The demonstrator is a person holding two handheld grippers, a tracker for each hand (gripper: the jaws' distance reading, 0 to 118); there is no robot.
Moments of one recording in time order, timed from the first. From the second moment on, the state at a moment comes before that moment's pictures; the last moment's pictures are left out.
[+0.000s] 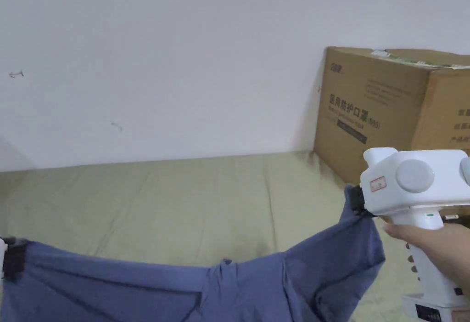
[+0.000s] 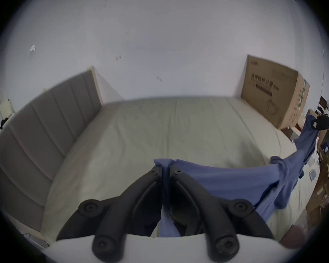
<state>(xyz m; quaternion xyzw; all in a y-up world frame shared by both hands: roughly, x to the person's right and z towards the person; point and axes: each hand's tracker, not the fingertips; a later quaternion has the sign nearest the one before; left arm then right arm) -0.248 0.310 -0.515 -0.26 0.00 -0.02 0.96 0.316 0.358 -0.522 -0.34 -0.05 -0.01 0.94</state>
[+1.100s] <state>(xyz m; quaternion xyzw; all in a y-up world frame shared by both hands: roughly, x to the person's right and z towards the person) -0.238 0.454 -0.648 -0.10 0.07 -0.02 0.99 0.328 0.484 -0.677 -0.22 -0.10 -0.06 0.97</state>
